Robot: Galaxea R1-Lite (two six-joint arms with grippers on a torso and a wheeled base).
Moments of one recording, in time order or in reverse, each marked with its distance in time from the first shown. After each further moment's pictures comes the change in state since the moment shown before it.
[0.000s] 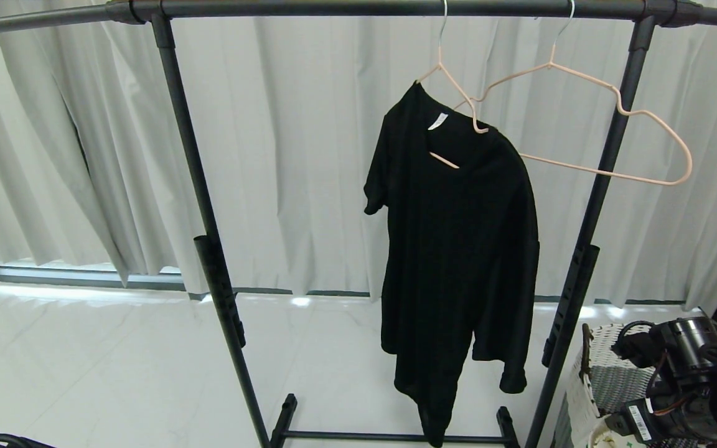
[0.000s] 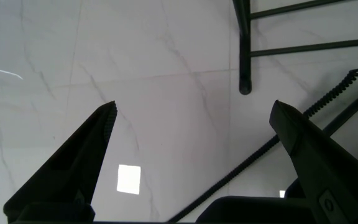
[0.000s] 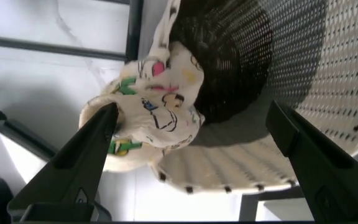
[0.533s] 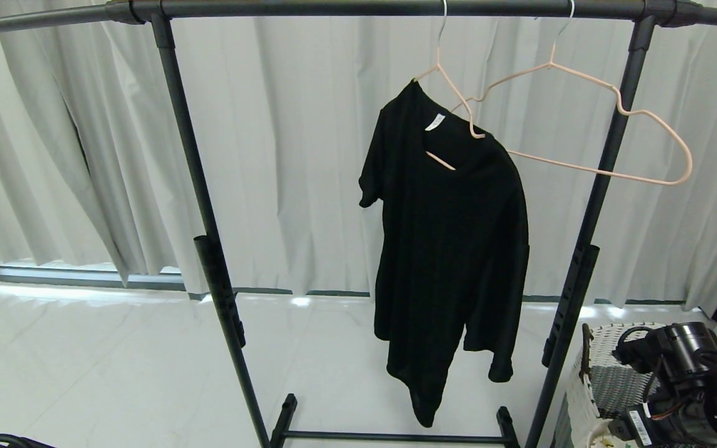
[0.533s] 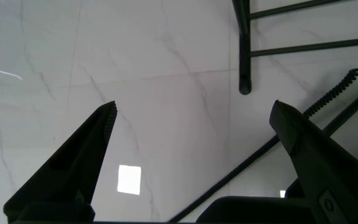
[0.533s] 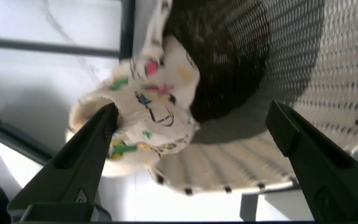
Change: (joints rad) left arm -0.005 0.000 0.000 0.000 0.001 0.000; right arm -0.004 0.032 0.016 -0.011 -0.034 0.022
